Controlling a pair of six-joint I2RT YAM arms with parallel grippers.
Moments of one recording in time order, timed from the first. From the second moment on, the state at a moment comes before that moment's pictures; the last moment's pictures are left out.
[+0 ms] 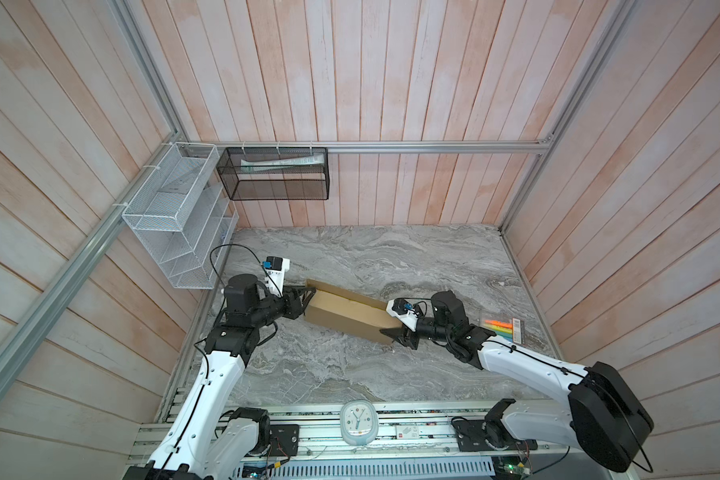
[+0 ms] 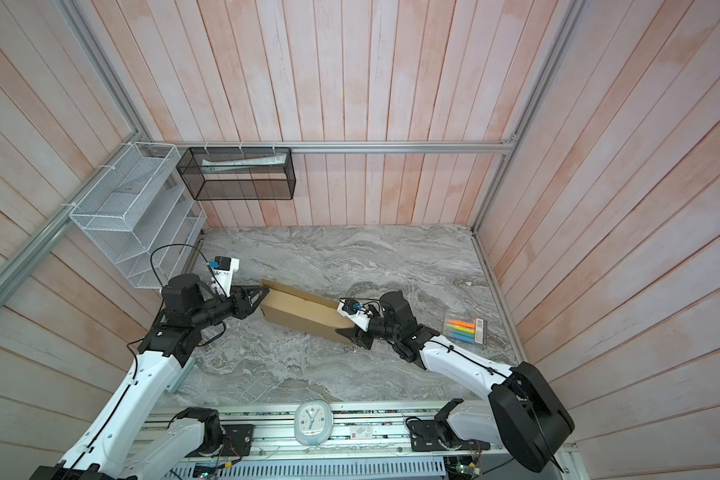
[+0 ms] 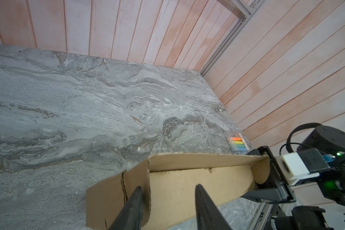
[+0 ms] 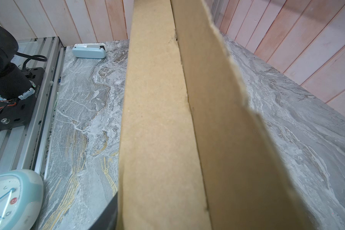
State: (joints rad) left arm -0.10 0.95 0.77 -0.26 0.62 -0.24; right arm 0.65 1.25 0.58 0.18 -0.53 -0.33
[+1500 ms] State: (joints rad) left arm -0.14 0.93 0.68 -0.17 0.39 -0.28; right arm 0.65 1.28 0.63 0.13 -0.55 -0.34
